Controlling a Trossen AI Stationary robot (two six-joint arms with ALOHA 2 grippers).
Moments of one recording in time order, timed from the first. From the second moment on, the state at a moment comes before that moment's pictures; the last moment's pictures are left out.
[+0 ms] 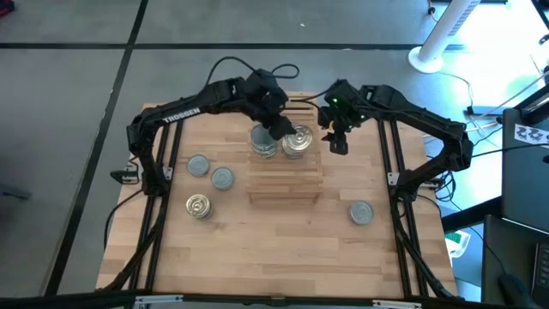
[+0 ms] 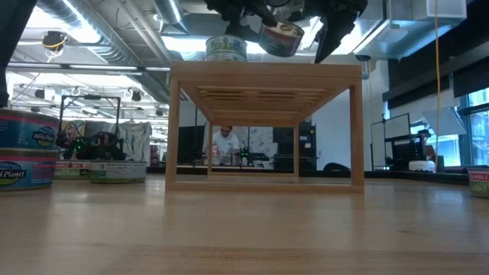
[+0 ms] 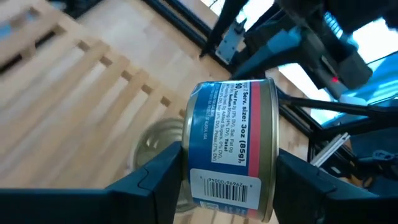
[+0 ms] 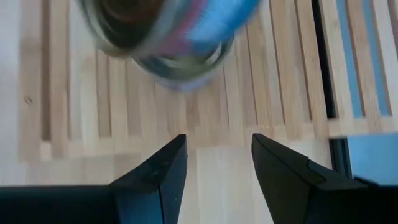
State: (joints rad) left arm 0.38 1.79 1.87 -0.78 0.34 -0.44; right arm -0.41 1.49 1.62 -1.19 -0.15 -0.35
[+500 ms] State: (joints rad) left arm 0.41 1.82 1.87 -0.80 0.47 -0.36; right arm -0.41 1.49 1.62 -1.11 -0.15 -0.35
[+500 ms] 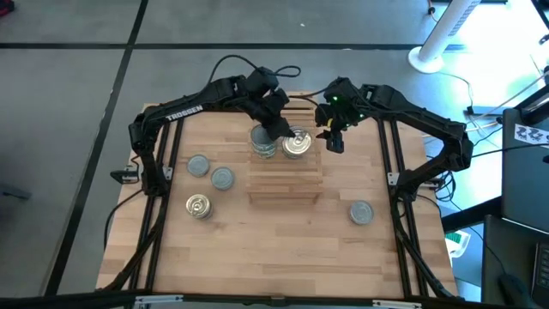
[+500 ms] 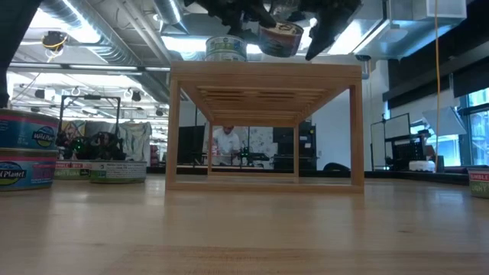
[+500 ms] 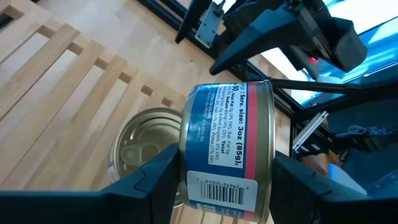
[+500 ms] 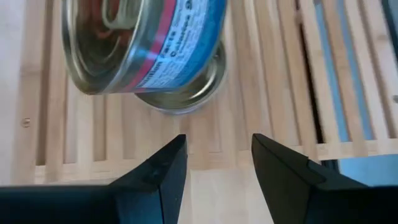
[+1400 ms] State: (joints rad) left arm 0.39 1.86 1.87 -0.79 0.47 -0.34; right arm -0.40 1.49 1.62 -0.97 -0.13 -0.35
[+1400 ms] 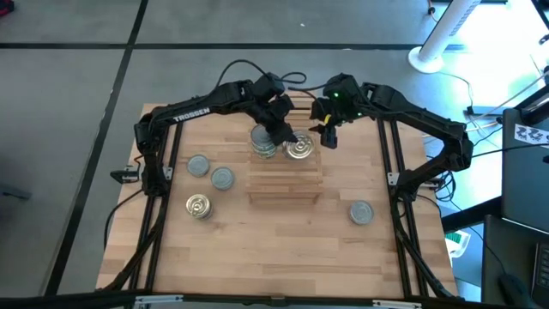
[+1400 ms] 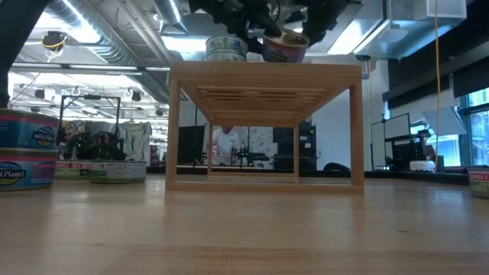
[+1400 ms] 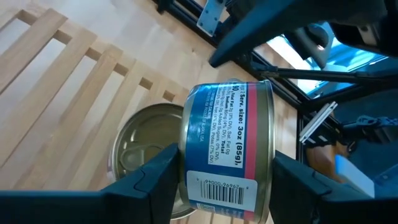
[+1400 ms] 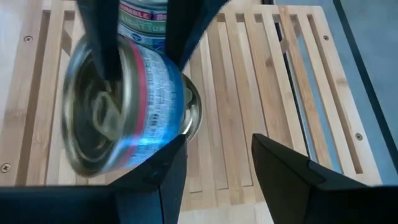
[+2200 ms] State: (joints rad) left arm 0.39 1.87 1.87 -0.80 0.47 -0.41; right arm -0.24 1.43 1.63 -0.87 -0.03 -0.43
